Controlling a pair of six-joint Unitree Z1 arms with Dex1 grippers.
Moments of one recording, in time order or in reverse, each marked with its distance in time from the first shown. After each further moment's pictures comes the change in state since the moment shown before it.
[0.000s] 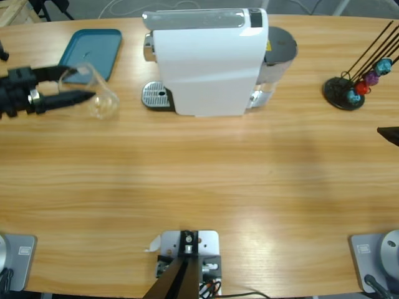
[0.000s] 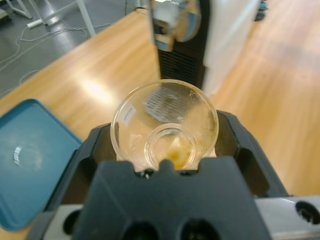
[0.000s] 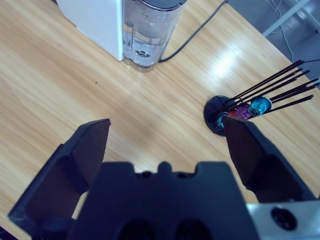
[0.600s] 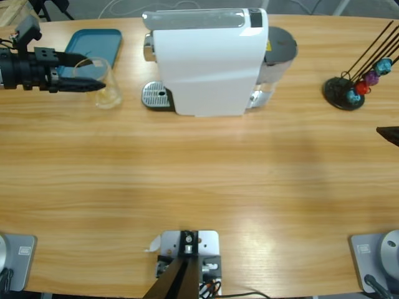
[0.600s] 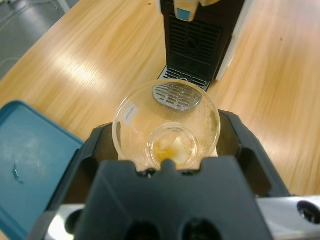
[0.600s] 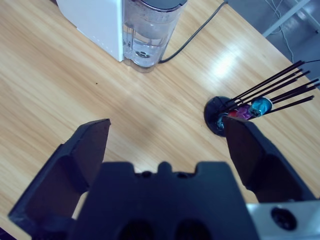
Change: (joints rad) arm 0 0.018 0.148 -0.332 0.472 -0.033 0.293; arm 1 0.000 0.000 0.005 -0.008 0.000 0.000
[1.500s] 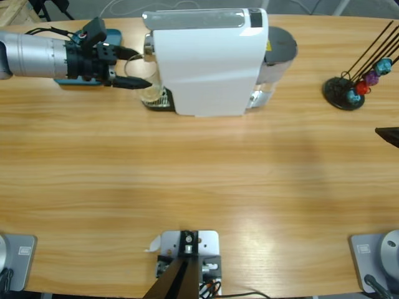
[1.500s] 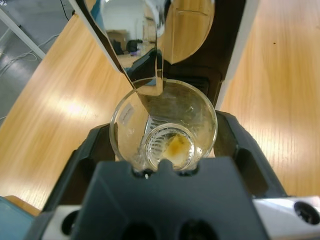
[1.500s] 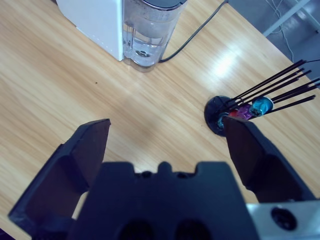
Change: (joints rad) arm 0 -0.190 0.243 -0.117 -0.209 0.001 0.043; arm 1 0.000 0.000 0.008 -0.006 0.000 0.000
